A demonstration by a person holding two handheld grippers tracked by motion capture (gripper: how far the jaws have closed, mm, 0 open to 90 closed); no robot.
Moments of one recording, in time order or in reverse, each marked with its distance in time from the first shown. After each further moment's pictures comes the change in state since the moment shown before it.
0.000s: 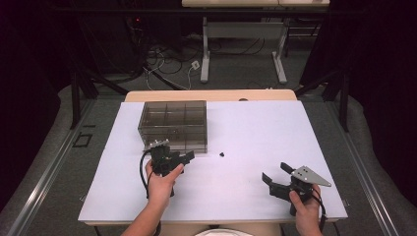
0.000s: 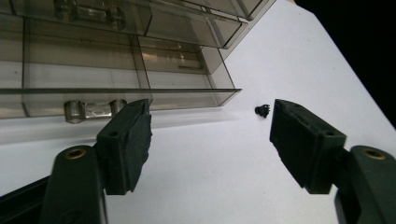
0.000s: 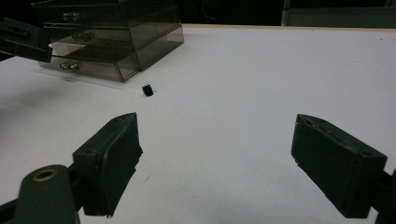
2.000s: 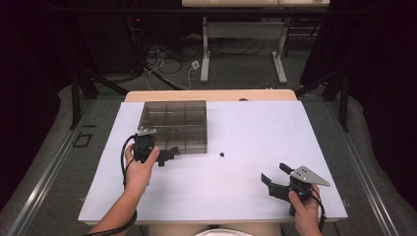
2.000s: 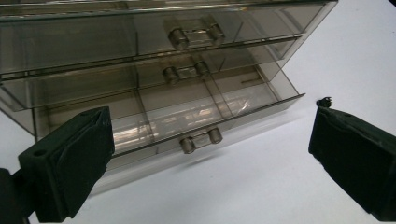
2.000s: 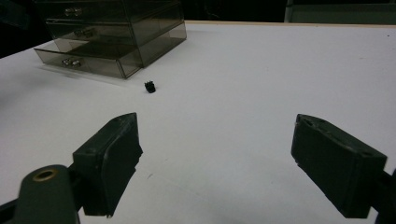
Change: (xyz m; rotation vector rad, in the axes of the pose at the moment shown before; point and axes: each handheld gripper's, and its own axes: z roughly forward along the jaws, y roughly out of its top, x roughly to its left) left arm 0.036 0.041 -0.029 0.066 0.123 0.232; right arm 0.001 -0.001 0.001 0.019 0.008 -0.006
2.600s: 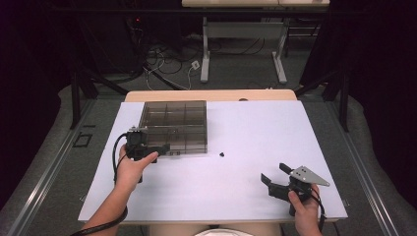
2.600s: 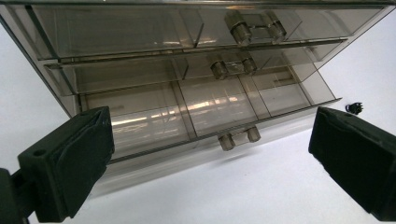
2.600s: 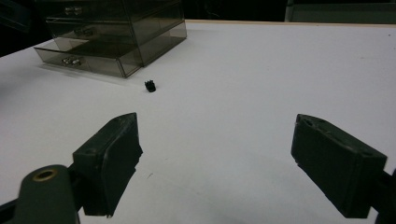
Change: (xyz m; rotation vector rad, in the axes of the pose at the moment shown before) left arm 0.028 0.003 0.001 0.051 0.016 -0.067; right arm 0.000 0.000 0.001 -0.003 0.004 -0.005
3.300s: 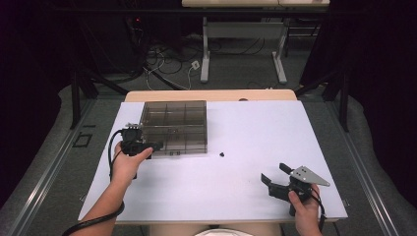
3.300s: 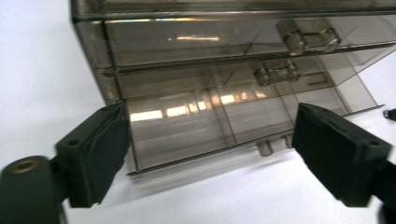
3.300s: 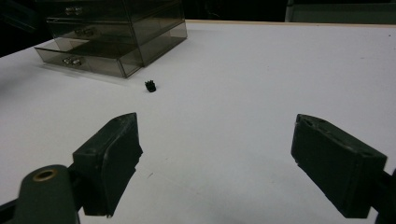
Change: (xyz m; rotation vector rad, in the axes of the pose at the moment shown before) left arm 0.019 0.007 0.001 0.022 0.066 -0.015; right arm 0.000 0.000 0.000 0.000 -0.001 0.006
